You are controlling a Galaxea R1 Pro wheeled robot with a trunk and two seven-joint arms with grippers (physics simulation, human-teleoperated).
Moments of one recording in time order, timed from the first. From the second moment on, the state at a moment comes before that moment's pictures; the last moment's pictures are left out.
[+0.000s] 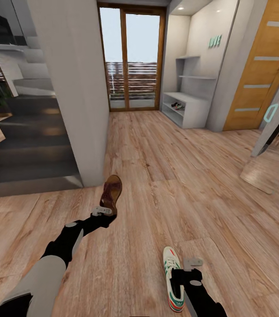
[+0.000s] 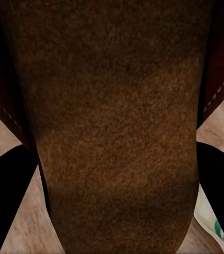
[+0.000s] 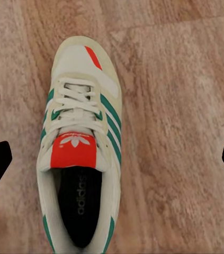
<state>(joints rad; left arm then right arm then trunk) -0.77 -0.05 0.29 -0.57 -0.30 0.11 -0.60 -0.46 0.16 -0.26 -0.49 0.32 0.08 -0.13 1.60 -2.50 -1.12</state>
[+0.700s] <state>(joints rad) -0.77 -0.05 0.23 -0.57 -0.30 0.11 -0.60 -0.46 0.17 -0.26 -0.49 0.31 0.08 -0.13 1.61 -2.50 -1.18</state>
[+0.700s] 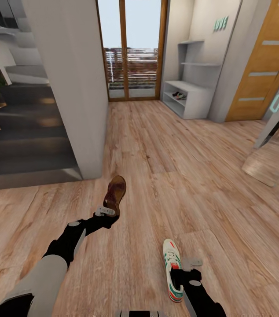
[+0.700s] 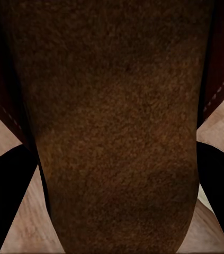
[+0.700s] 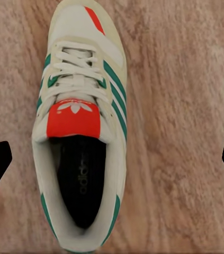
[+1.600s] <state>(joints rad) -0.77 -0.05 0.23 -0.57 -0.30 0.11 -0.60 -0.46 0.17 -0.27 -0.50 0.31 0.08 -0.13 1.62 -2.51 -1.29</state>
